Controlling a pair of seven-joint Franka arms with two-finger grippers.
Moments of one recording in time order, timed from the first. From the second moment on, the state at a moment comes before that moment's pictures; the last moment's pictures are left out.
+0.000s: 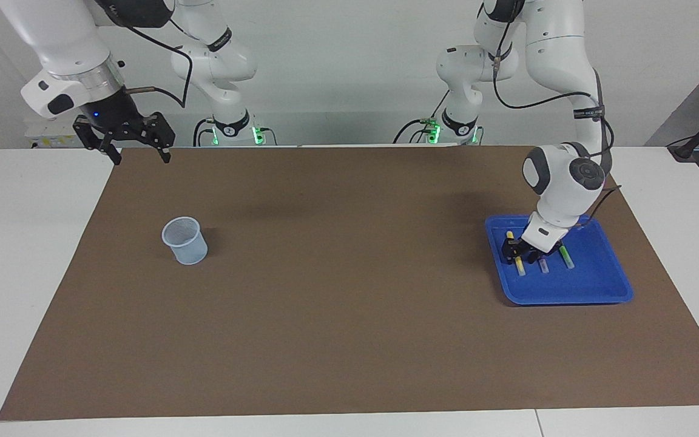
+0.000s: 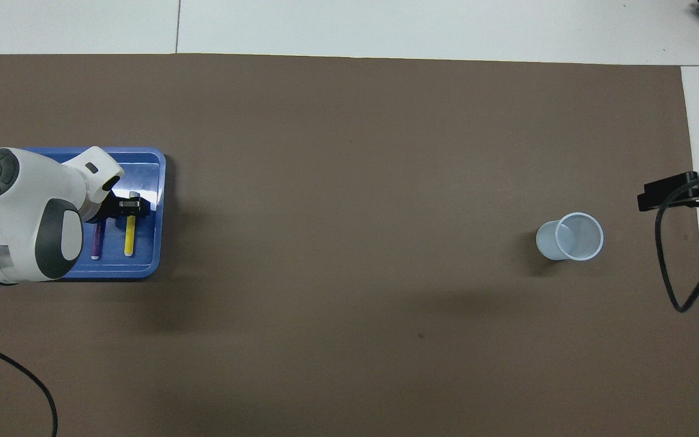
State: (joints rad) left arm -0.03 0.27 0.02 -2.09 -0.02 2.39 0.04; right arm -0.02 -0.02 0.00 -1.56 0.01 1.53 -0.03
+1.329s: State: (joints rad) left arm -0.03 0.27 0.02 -2.04 -0.03 2.33 0.00; right arm 0.01 -0.02 0.02 -1.56 0.01 1.53 -0.03
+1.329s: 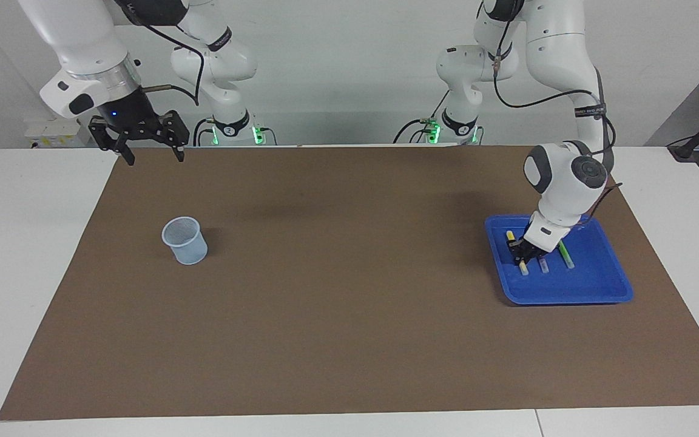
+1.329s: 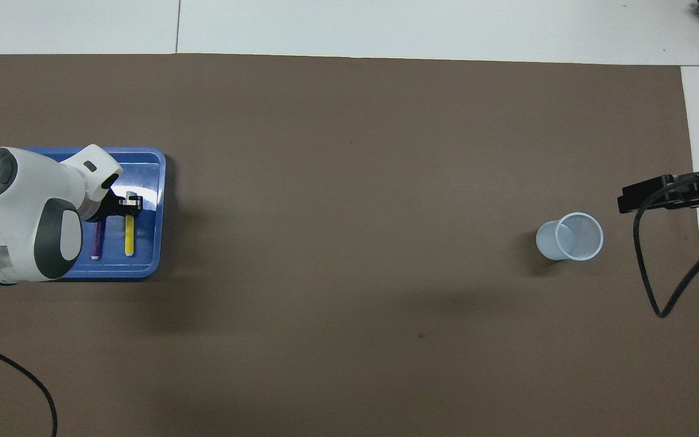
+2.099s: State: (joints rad) left arm -0.03 0.16 0.01 -1.84 -0.09 2.07 -0.47; right arm 0.01 -0.02 0.07 -1.58 0.13 1.60 0.02
